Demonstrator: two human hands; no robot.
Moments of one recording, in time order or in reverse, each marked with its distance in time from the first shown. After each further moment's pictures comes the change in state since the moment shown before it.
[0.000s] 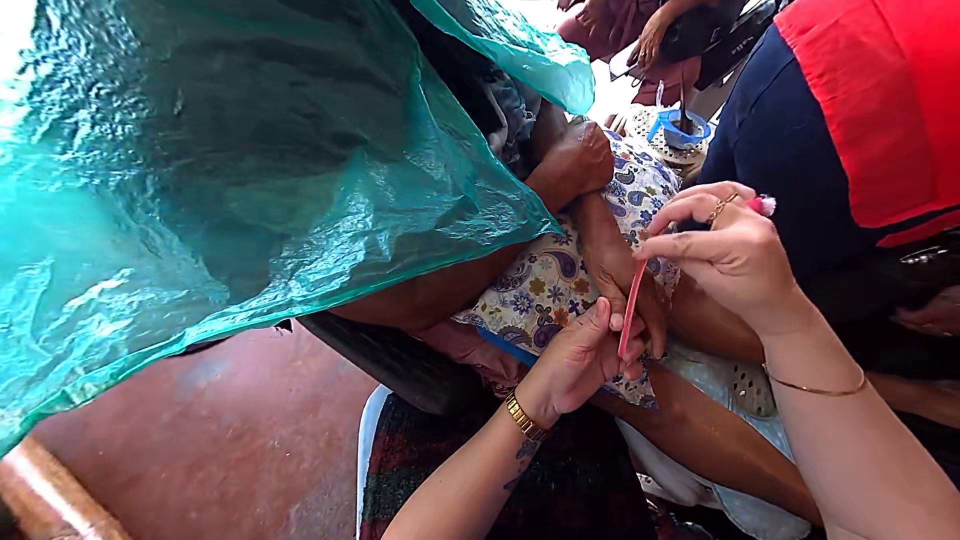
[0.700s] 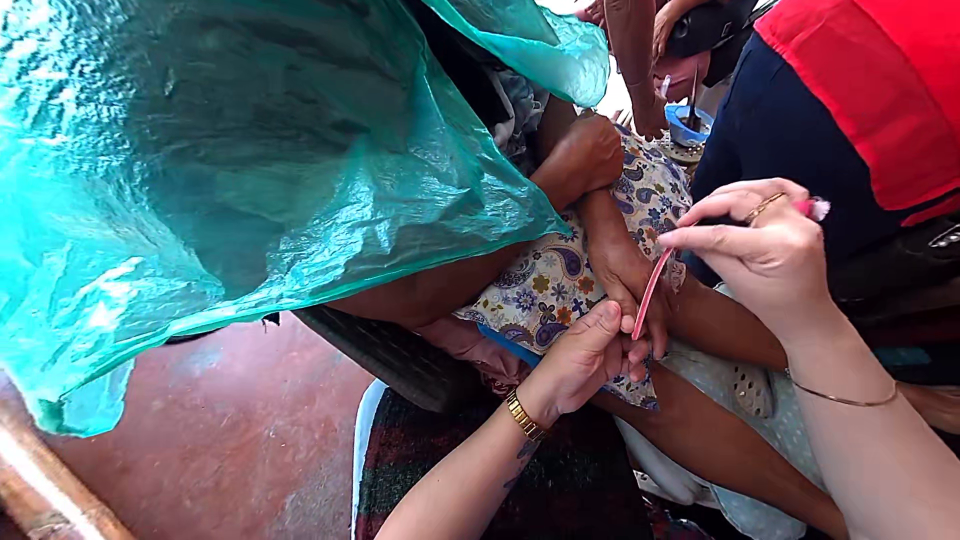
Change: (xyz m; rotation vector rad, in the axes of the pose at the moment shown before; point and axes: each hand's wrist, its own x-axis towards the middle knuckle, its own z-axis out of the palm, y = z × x) left_hand -0.001 -0.002 0.001 0.105 0.045 0.013; right_hand -0.010 -0.001 -0.006 -0.144 0.066 0.046
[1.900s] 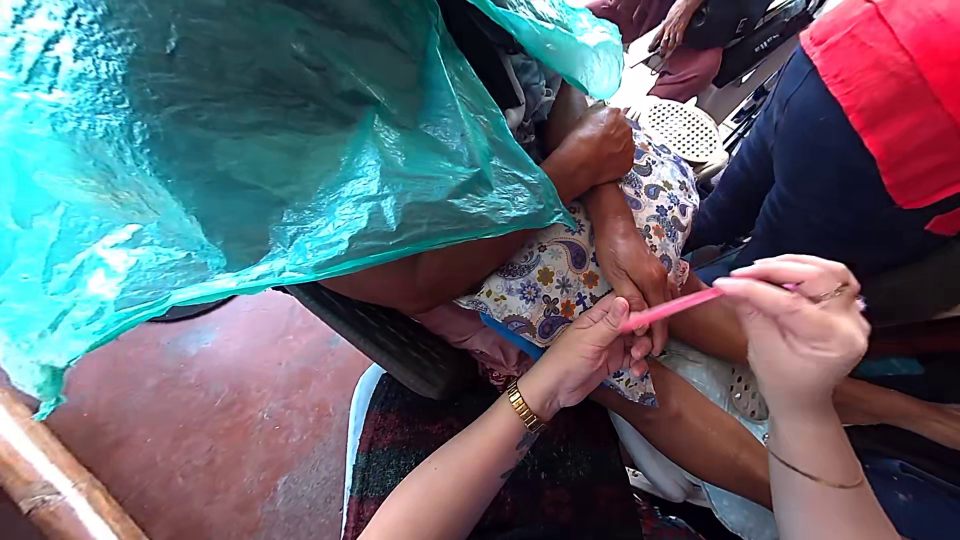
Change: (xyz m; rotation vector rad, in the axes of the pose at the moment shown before) left_hand 0.000 -0.001 0.006 0.071 0.063 -0.003; right_hand -0.065 -0.026 0.005 -0.027 0.321 0.195
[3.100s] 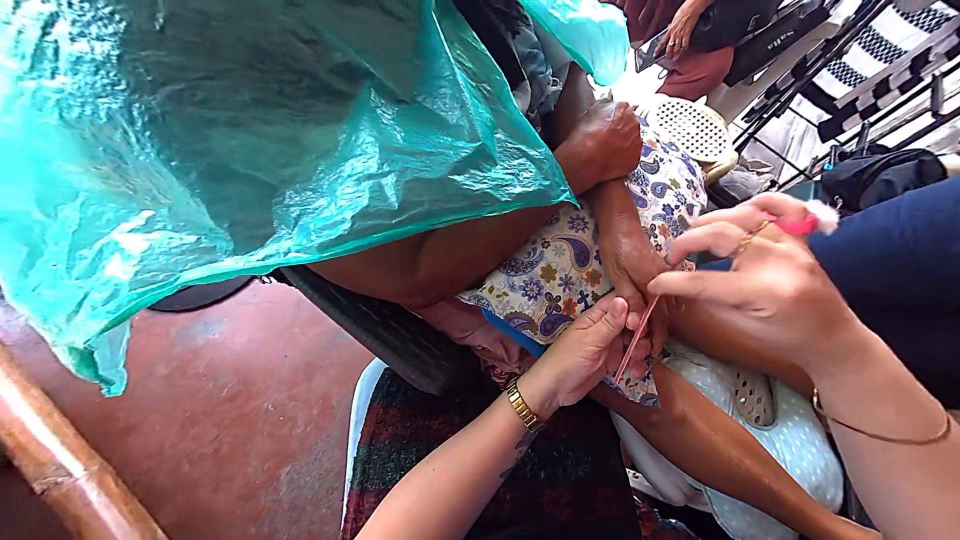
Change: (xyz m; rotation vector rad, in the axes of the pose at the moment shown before) left_hand 0.000 -0.002 -0.002 0.033 0.021 0.024; right_hand 0.072 0.000 0.012 0.033 -0.508 -0.380
